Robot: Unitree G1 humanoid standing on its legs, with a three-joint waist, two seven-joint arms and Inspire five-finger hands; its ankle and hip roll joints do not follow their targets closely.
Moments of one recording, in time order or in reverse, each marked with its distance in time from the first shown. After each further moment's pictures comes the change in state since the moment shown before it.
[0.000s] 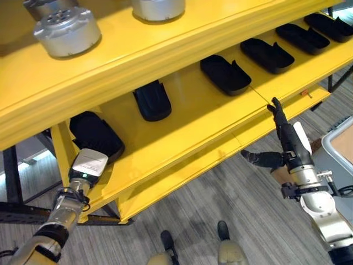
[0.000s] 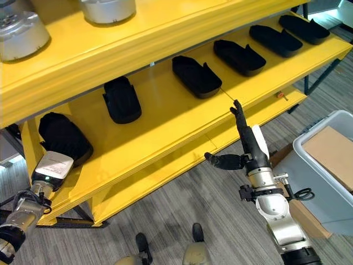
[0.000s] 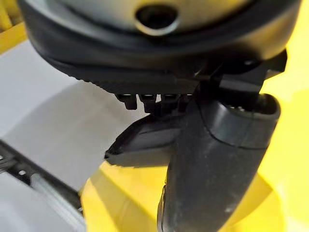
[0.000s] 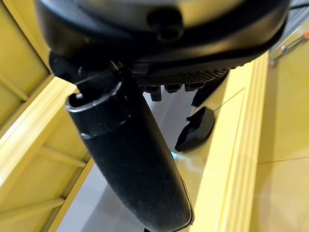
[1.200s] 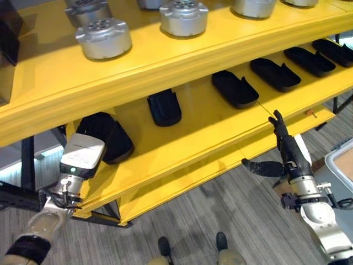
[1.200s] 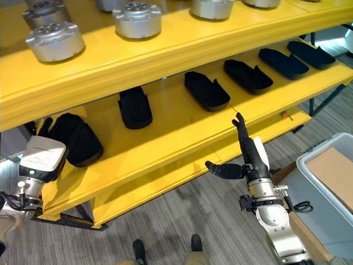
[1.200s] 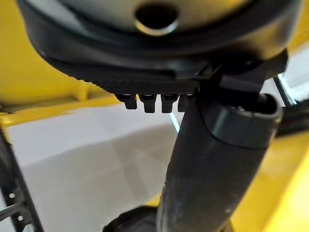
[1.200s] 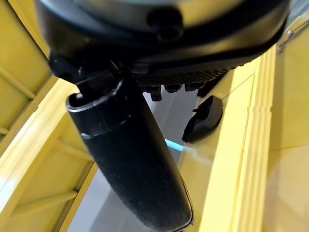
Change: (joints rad) left arm 0.324 0.074 0.349 -0.569 -0.228 -0.177 0.167; right arm 0.116 0.071 -0.029 -0.043 0.031 0.005 0.000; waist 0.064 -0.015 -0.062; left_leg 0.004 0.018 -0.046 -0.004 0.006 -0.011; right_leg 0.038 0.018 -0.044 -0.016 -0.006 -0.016
